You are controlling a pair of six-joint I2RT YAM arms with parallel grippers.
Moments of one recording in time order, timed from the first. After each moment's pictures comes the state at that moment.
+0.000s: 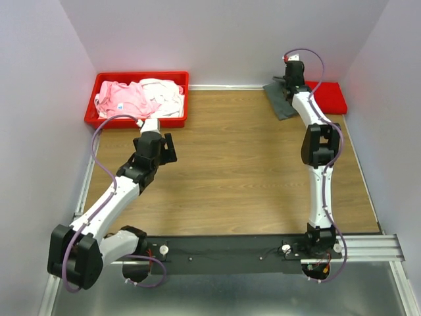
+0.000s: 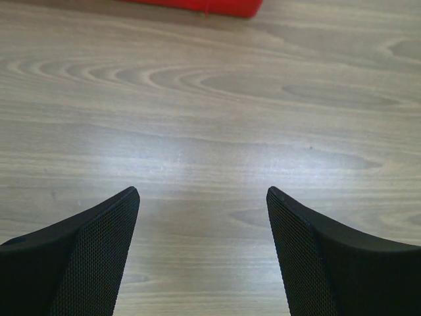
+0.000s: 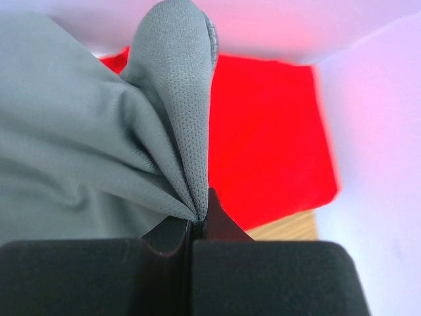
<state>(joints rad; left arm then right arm) -0.36 1.09 0.72 -0.22 -0.28 -0.37 0.10 2.49 2.24 -0.29 0.53 -0.33</state>
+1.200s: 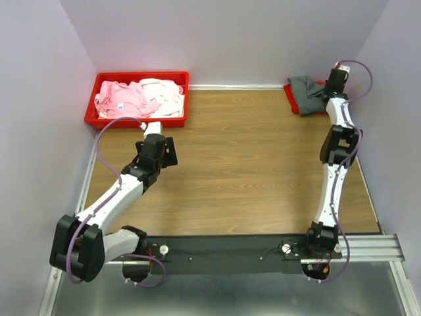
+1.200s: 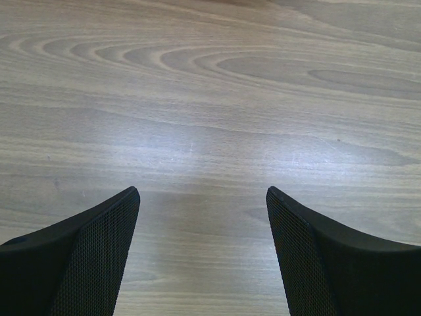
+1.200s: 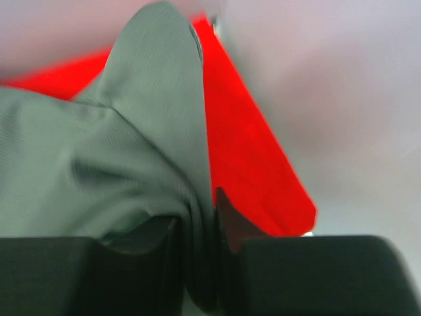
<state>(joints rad) -0.38 1.13 0.68 -0.20 -0.33 -0.37 -0.21 2.65 2.42 -0.29 0.32 -0.03</state>
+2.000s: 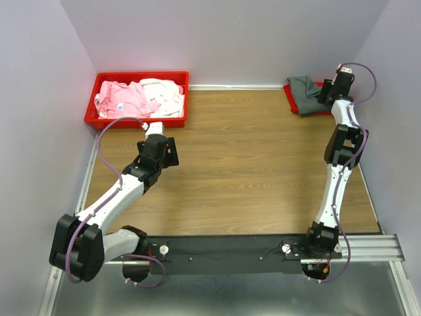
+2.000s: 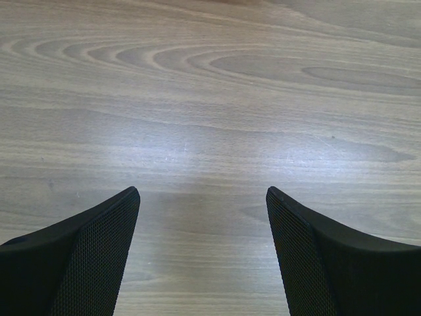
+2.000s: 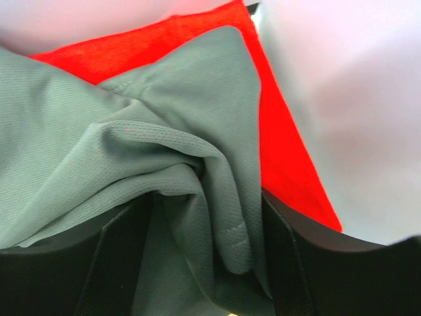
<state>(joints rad) -0.40 1.14 0.68 -0.19 -0.33 -0.37 -0.26 2.63 2.32 -0.23 0.11 -0.03</state>
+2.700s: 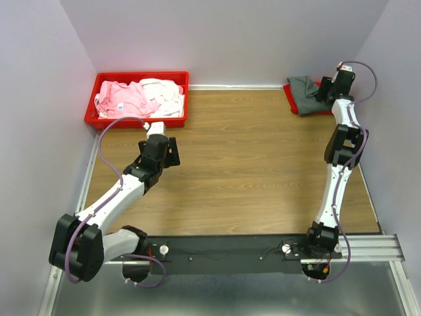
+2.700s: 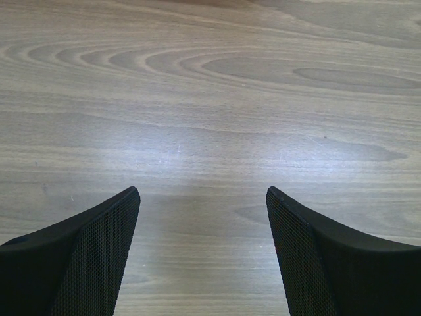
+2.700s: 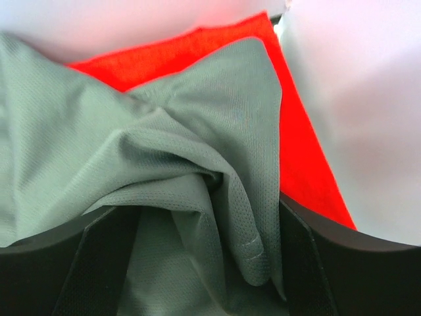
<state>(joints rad) -0.41 1.14 0.68 -0.18 -0.33 -0.37 -0.26 2.62 2.33 -0.23 0.05 -0.01</state>
